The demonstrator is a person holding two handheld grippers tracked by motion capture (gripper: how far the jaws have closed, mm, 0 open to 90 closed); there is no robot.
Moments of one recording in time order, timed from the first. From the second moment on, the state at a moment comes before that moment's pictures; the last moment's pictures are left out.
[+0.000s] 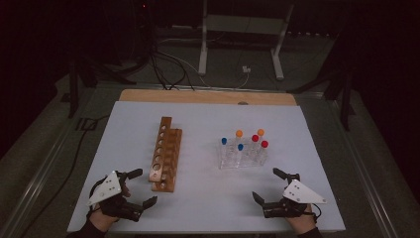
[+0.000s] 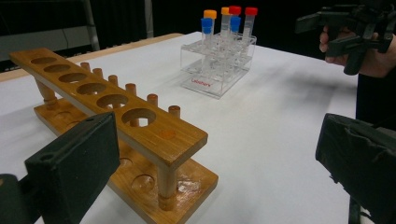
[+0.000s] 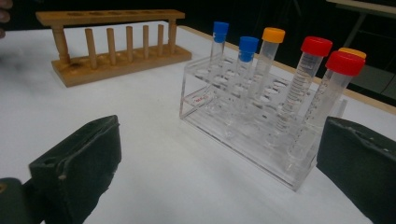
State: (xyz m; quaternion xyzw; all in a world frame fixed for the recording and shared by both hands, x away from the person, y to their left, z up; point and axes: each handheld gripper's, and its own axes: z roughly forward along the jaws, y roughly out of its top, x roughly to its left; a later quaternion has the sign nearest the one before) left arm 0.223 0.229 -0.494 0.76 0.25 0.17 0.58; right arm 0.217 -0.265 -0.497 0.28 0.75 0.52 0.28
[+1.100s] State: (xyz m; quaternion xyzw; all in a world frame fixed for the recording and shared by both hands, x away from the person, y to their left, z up) left arm 0.221 0.232 -0.493 0.75 0.25 0.17 0.59; right arm 0.221 -0.250 -0.493 0.31 0.79 0.47 0.24
